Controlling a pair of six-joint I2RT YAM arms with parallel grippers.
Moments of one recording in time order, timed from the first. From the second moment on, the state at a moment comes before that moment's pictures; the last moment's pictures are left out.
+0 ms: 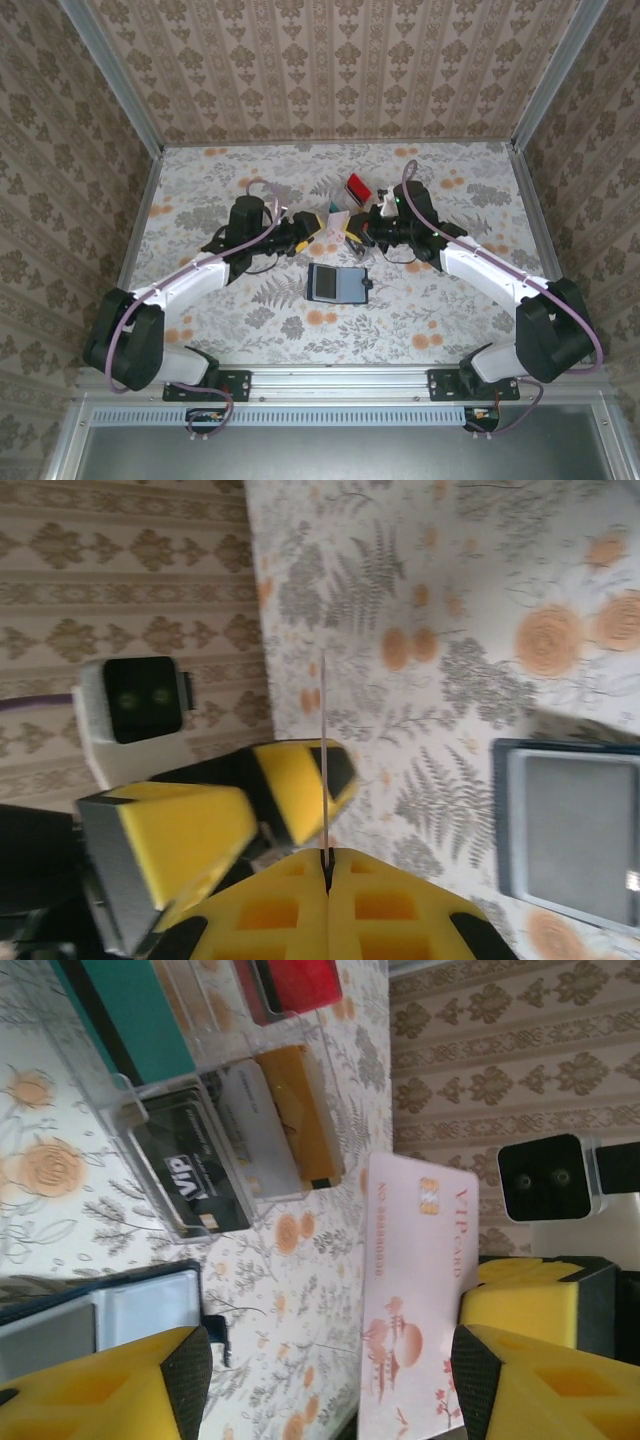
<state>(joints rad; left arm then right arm) -0.52 1.37 0.76 0.14 0.63 -1.06 0.46 1.41 0.94 -0.04 -0.58 1.15</state>
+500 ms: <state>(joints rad) -0.52 1.40 0.77 0.26 0.71 -1.16 0.46 1.43 0.94 0.02 -0.67 1.20</state>
